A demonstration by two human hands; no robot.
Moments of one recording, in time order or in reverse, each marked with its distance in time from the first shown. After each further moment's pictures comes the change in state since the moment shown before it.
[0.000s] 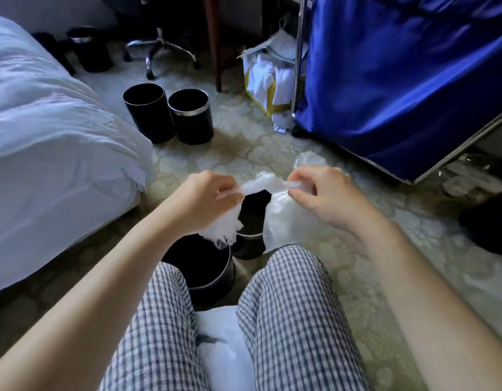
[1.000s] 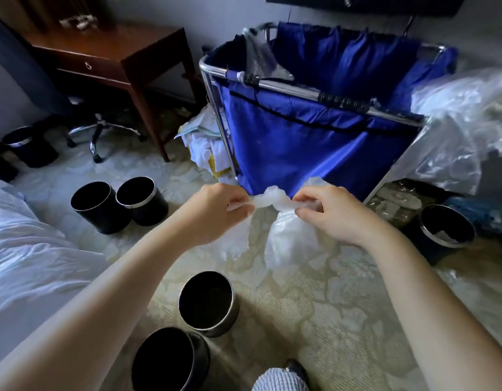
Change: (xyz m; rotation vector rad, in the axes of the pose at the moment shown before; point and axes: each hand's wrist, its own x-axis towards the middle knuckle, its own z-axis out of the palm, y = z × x) left_hand 0.237 0.264 -0.132 0.060 -0.122 0.215; right_hand 0.062 0.069 -0.329 0.153 0.024 0.281
